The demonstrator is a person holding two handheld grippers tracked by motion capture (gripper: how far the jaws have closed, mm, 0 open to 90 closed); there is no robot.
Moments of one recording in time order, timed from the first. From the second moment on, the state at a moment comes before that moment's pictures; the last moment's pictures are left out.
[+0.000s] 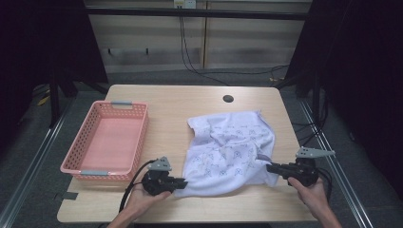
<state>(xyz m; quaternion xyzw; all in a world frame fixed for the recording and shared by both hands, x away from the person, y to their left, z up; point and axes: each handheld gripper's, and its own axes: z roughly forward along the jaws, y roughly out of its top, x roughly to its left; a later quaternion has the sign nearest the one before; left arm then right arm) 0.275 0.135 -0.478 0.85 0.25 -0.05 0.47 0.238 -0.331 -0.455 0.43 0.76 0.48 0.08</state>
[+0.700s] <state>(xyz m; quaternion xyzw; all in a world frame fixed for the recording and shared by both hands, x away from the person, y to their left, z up) 0.333 0.150 -0.363 0.77 0.28 0.01 0.58 0.299 -0.332 -0.334 0.40 0.72 0.54 0.14</state>
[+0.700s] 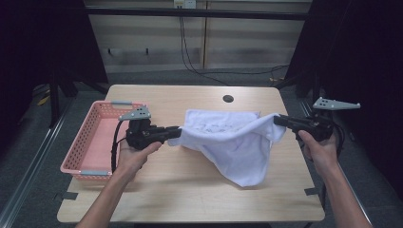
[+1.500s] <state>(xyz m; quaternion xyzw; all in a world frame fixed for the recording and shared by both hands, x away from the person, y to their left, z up) 0.339 0.126 -0.454 0.83 0.28 -0.03 0.48 0.310 -0.329 -0.379 0.43 0.73 0.53 0.11</state>
